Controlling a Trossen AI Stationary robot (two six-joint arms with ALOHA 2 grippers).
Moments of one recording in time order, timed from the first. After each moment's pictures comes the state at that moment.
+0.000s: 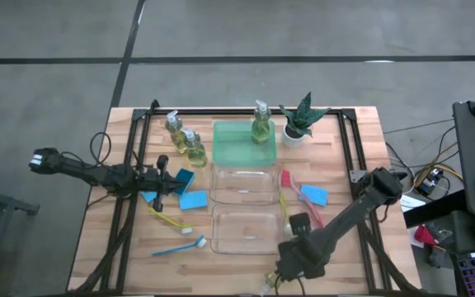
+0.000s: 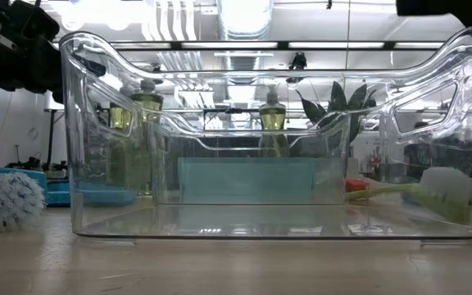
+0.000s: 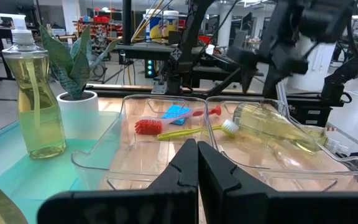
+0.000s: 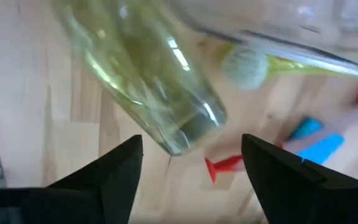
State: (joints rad) left arm -0.23 0.34 0.01 0.27 -0.21 -0.06; right arm 0.69 1.99 1.68 -1.44 0.05 0.48
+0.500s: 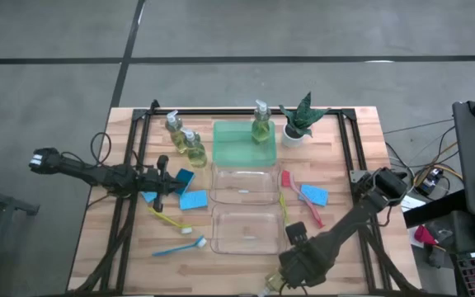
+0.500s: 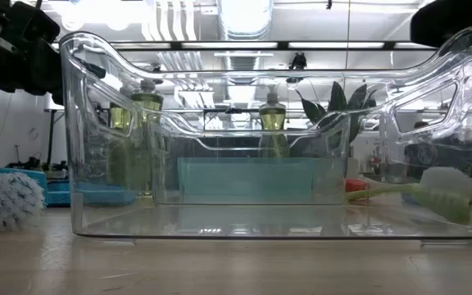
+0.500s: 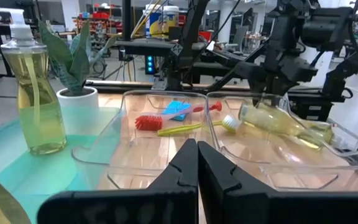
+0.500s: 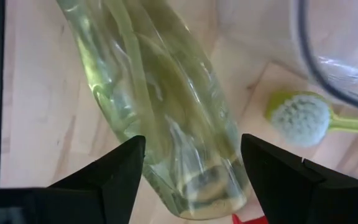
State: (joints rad) left arm -0.23 0.34 0.01 0.25 -0.21 -0.06; right arm 0.73 1.96 1.52 -1.14 0.05 0.44
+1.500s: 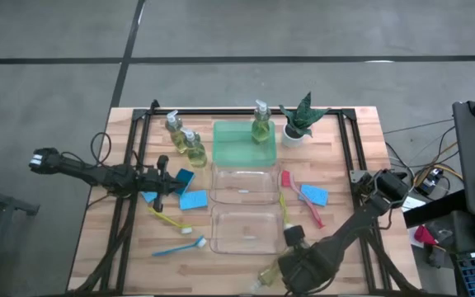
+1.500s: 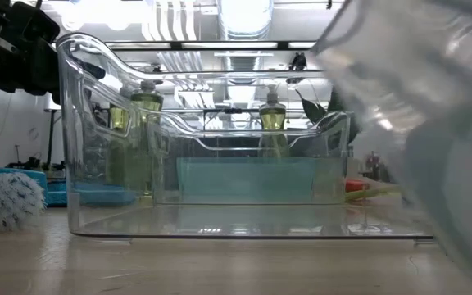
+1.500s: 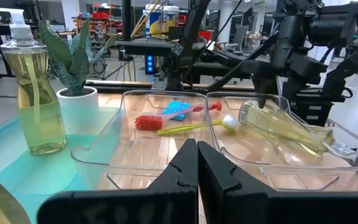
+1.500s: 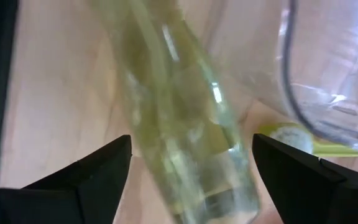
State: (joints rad) left arm -0.23 0.34 0.01 0.25 -0.21 -0.06; right arm 0.77 1.96 1.53 -1.07 0.19 0.51
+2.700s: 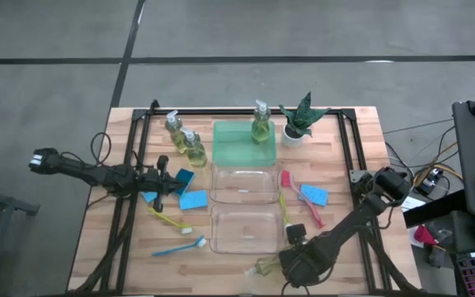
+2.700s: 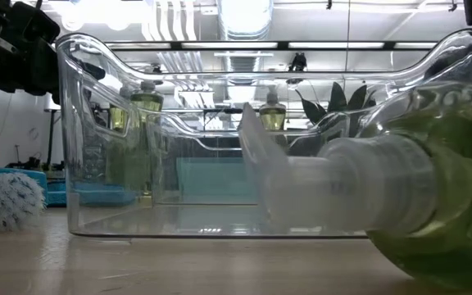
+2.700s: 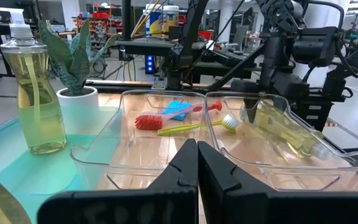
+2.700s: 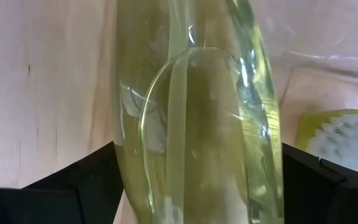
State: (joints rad) left arm -0.23 0.34 0.01 0.25 -0.21 -0.06; right arm 0.76 1.96 1.31 -0.85 0.08 0.58
